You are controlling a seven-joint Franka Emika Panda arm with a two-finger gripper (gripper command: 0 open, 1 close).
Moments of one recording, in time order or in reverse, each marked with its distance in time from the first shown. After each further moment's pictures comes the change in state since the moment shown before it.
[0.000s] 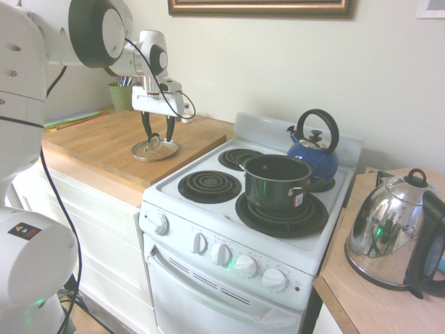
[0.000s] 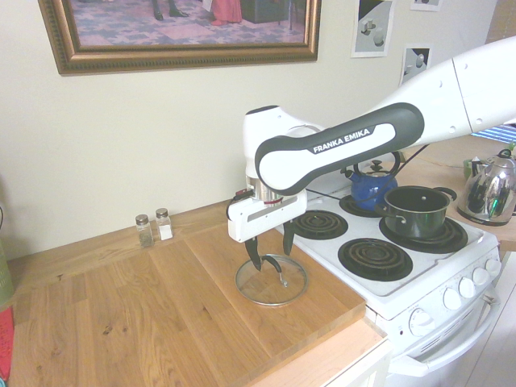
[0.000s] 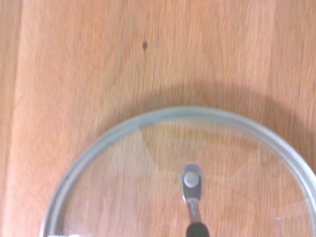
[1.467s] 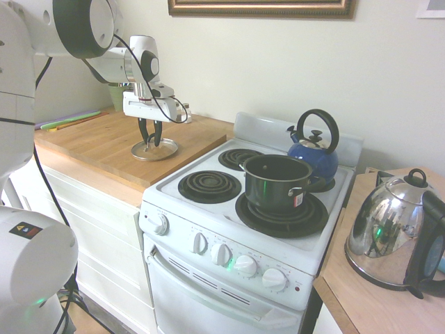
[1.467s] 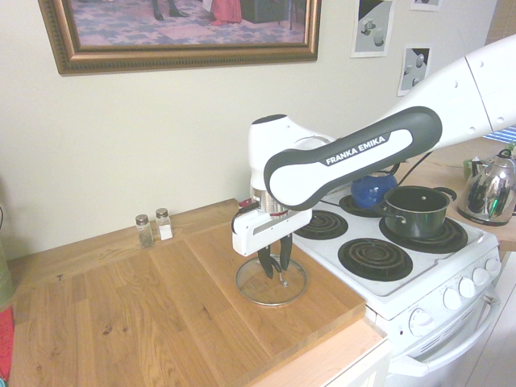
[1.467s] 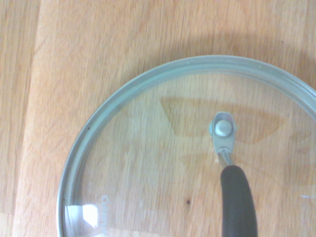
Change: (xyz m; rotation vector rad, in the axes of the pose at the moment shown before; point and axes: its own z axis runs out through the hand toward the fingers) arm -0.027 0.010 0.007 0.024 0.013 -0.034
